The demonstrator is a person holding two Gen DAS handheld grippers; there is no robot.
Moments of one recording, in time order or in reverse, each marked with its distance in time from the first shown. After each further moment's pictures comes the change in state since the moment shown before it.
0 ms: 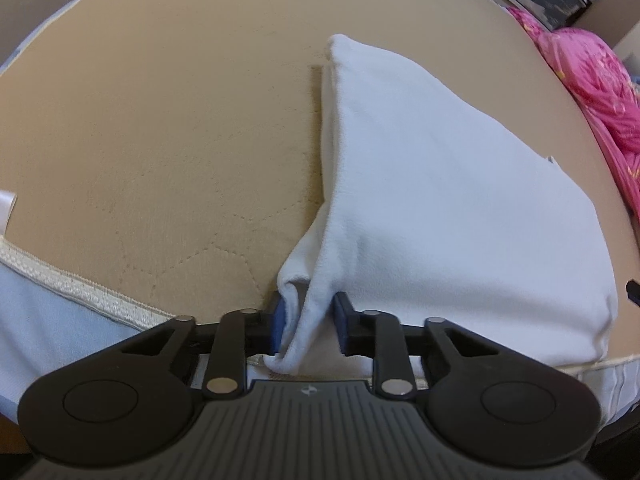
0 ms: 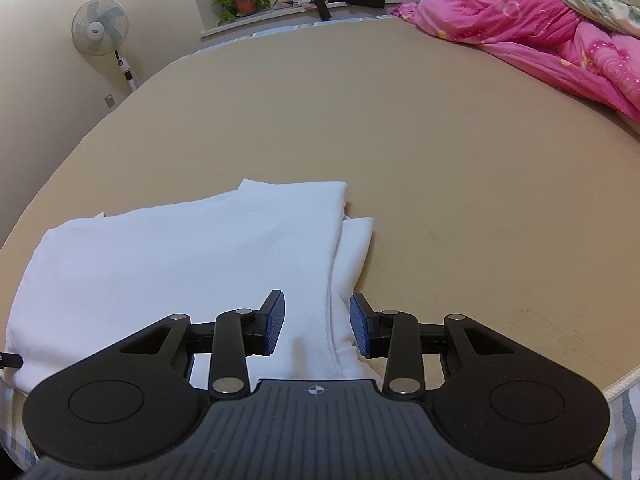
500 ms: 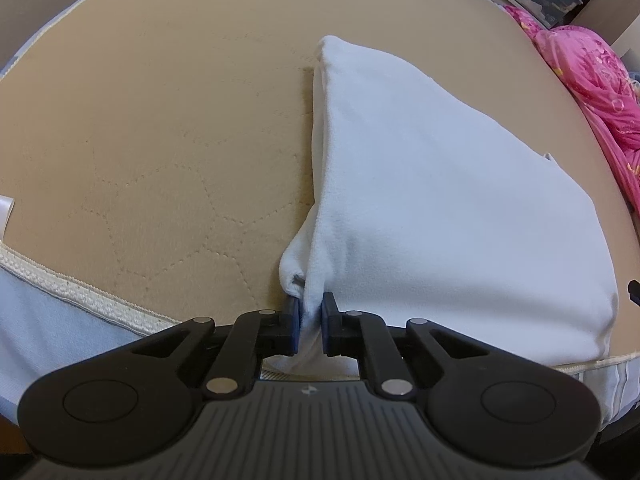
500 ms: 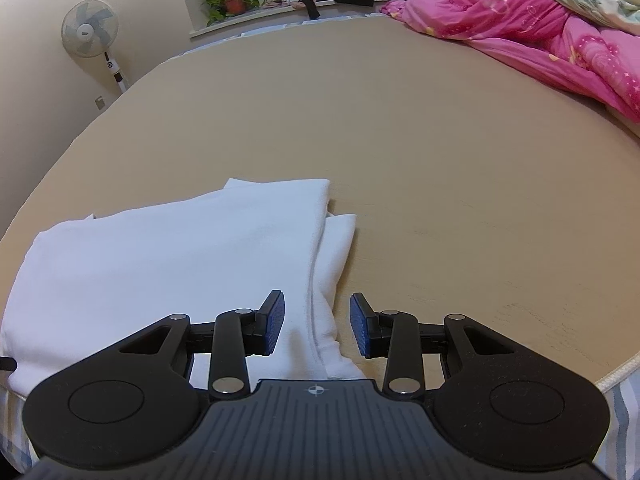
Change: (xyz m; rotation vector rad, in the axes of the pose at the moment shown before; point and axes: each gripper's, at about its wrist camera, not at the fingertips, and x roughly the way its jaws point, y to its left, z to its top) left arm -0.001 -0.002 0.001 0.004 -0.004 0.003; right arm -0.001 -0.007 -0.002 0.020 0.003 -0.027
